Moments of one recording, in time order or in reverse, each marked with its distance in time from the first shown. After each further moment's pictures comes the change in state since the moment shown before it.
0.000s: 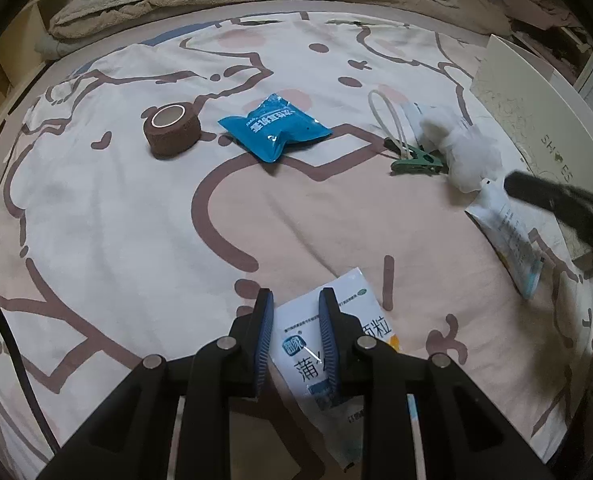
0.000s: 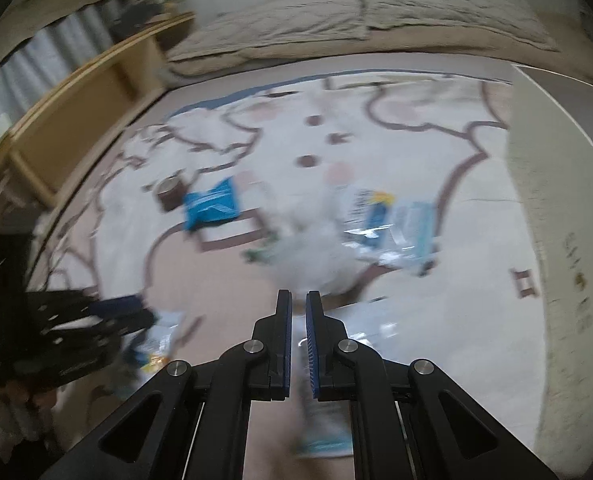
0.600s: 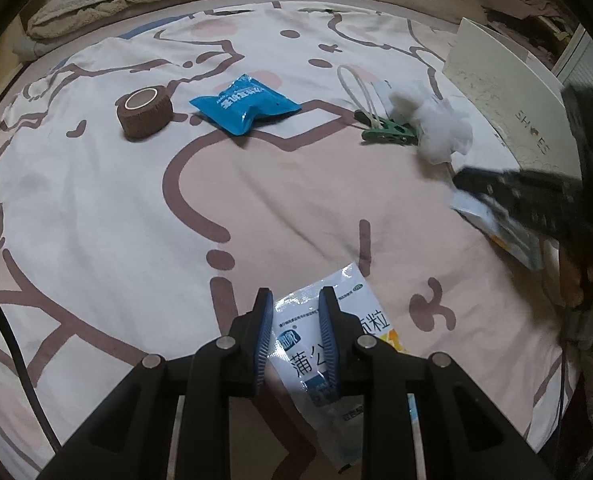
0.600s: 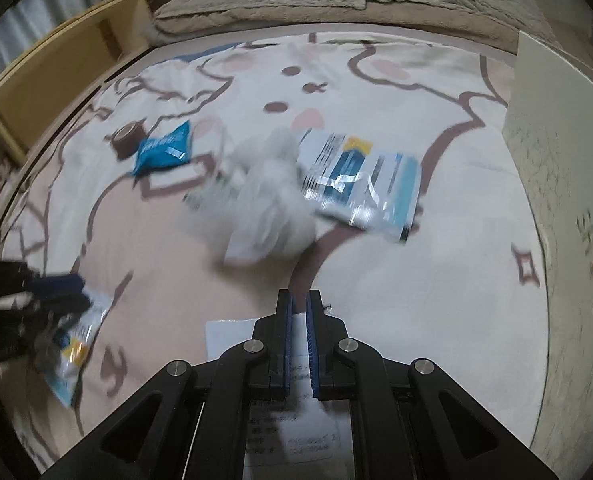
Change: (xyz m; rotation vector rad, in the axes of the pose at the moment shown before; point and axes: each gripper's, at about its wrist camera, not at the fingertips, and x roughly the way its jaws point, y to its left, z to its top) left arm 0.003 -0.005 -0.019 0.045 0.018 -0.084; right arm 0.032 -0.006 -0.030 -0.088 0.094 -0.074
